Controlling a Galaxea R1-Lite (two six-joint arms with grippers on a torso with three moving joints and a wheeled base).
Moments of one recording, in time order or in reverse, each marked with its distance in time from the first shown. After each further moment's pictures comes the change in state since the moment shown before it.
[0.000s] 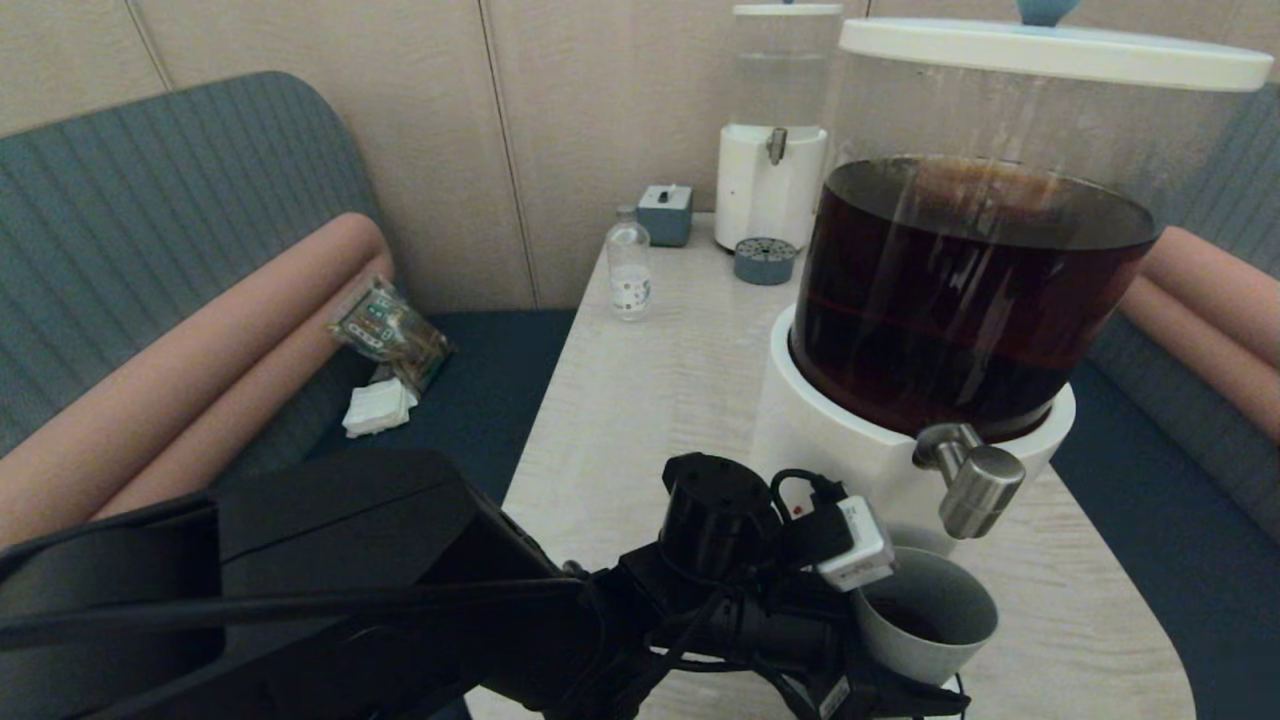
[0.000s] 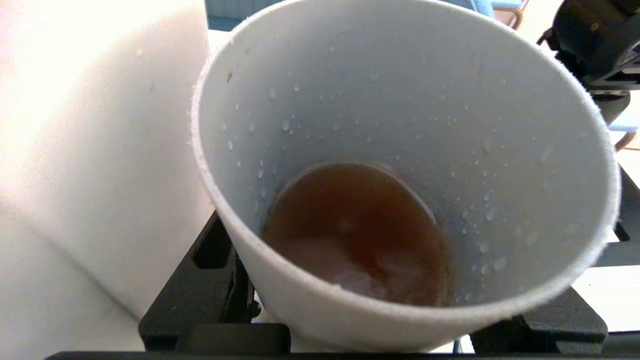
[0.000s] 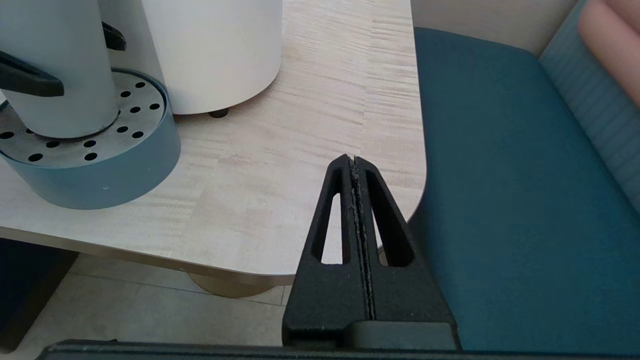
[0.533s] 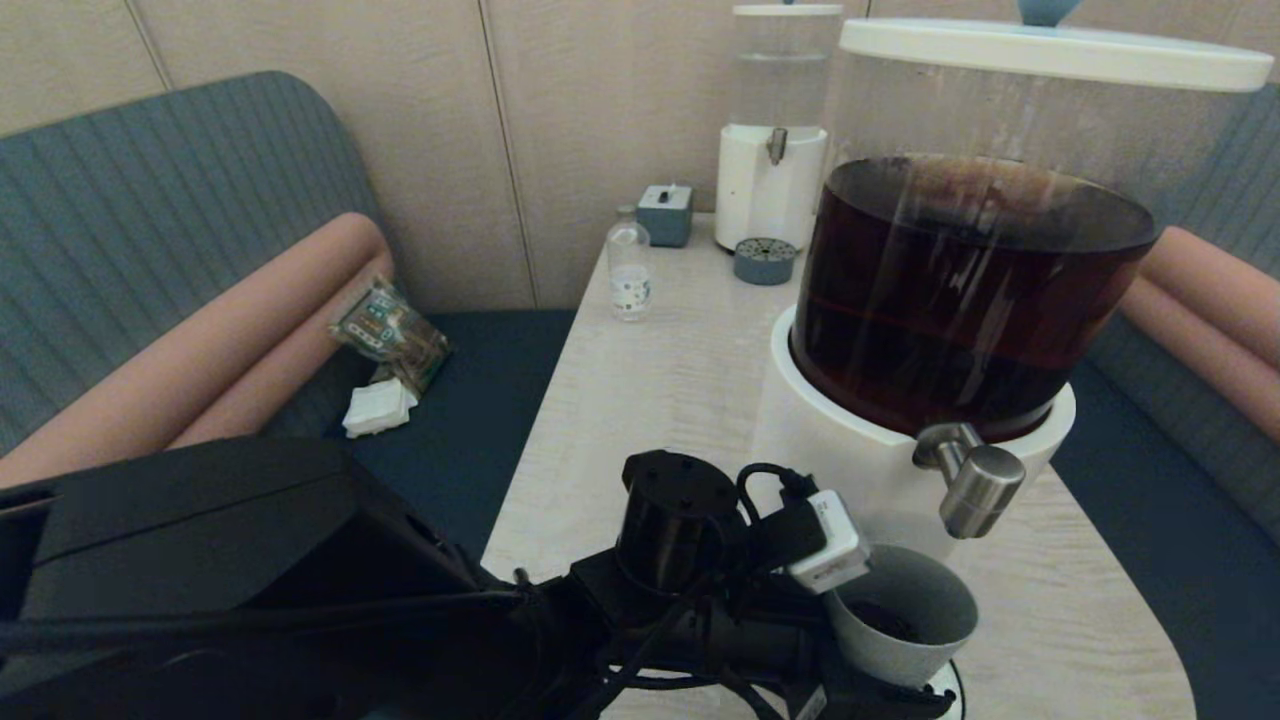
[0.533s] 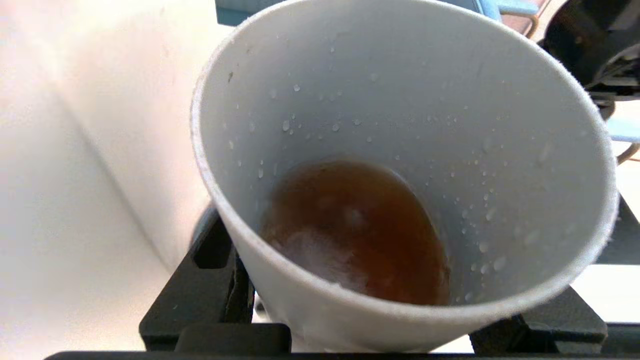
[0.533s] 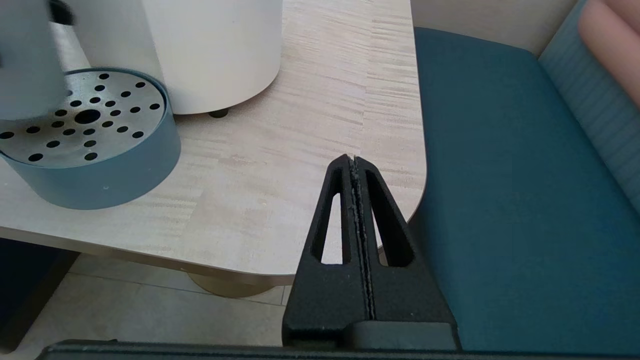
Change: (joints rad) left arm -0.001 -0.124 0.145 -0.016 0.064 -0.024; right arm 0.000 0.000 0.000 0.000 0.000 0.000
